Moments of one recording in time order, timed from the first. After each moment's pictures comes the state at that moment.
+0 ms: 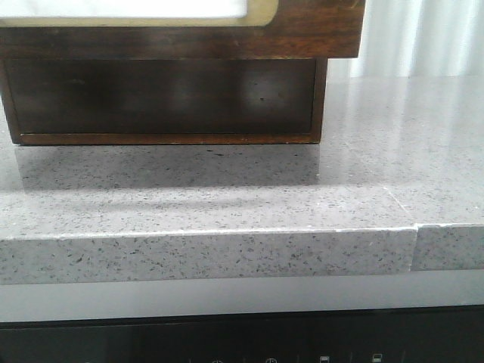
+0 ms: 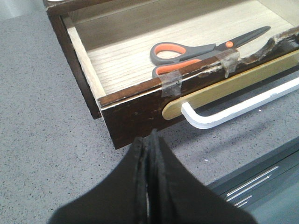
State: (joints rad) left arm -0.47 0.64 -0.97 0.12 0.93 -0.03; right arm 0.41 0.56 -0.98 0.09 0.98 -0.10
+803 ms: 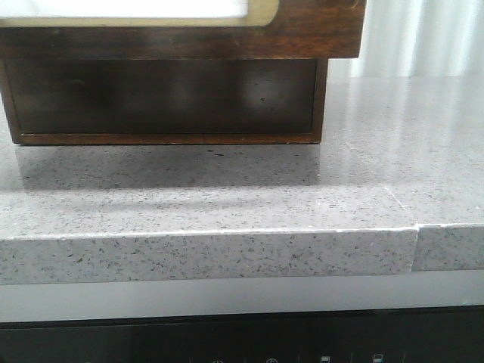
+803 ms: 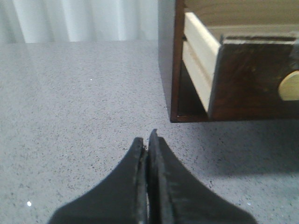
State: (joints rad) left arm -0.05 0.16 -0.37 0.04 0.47 -0.03; right arm 0.41 0.56 -0.98 0.09 0.98 -0.10
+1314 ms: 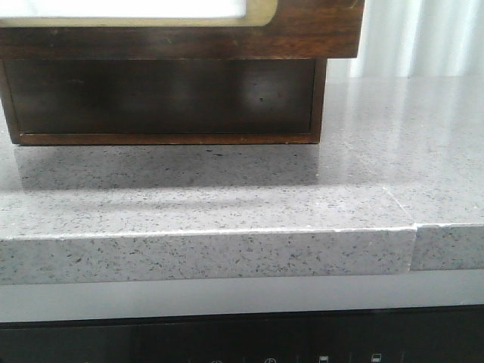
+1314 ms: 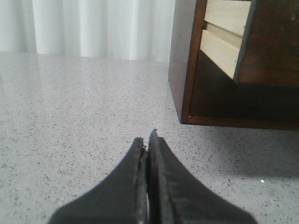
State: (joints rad) left arm 0.00 0.00 0.00 -0.01 0.08 -0.03; right arm 0.41 0.56 -0.98 0.09 0.98 -0.10
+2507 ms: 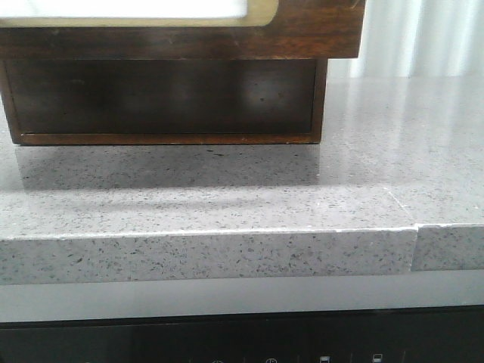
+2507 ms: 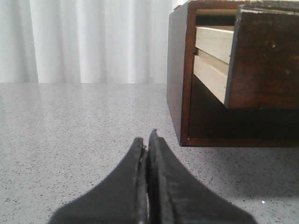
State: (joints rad) left arm -0.01 0.00 0.00 0.03 0.01 -0.03; right arm 0.41 0.56 -0.98 0.09 1.00 -0.10
